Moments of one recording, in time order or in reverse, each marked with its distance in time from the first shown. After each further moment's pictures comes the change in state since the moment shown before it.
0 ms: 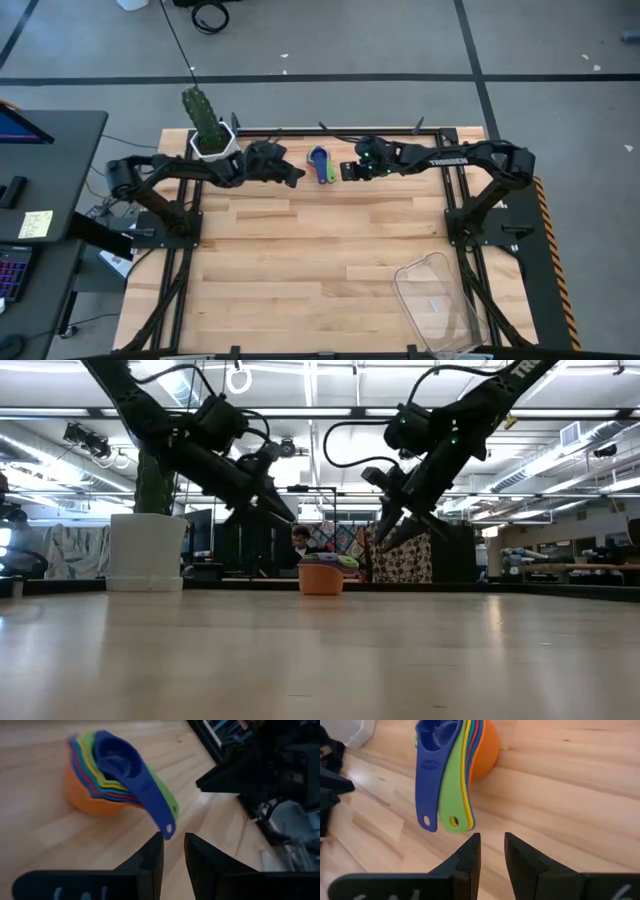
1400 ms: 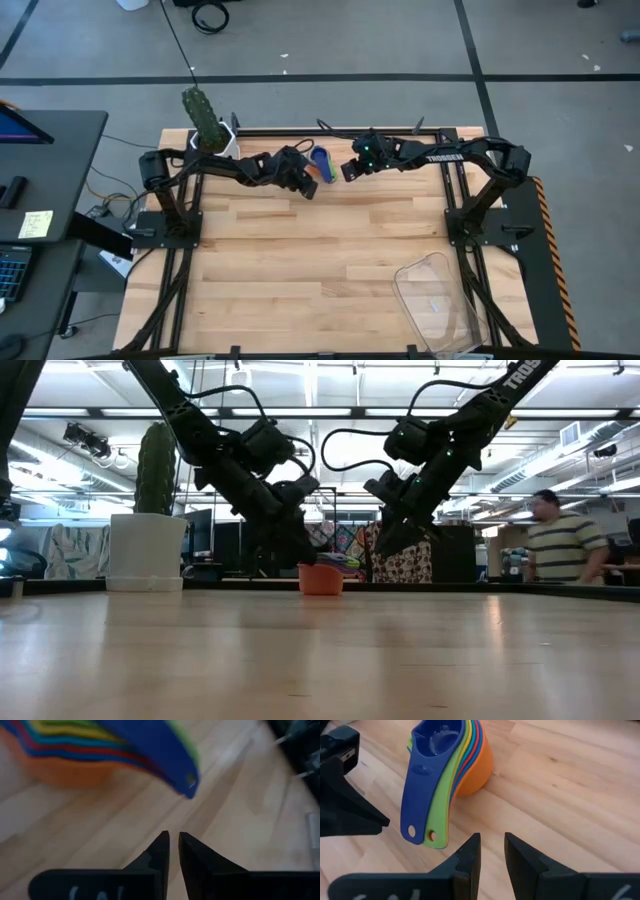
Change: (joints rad) left arm -0.075 0.253 0.231 -0.224 0.007 0.102; right arm -0.065 0.040 0.000 0.050 0.005 -0.329
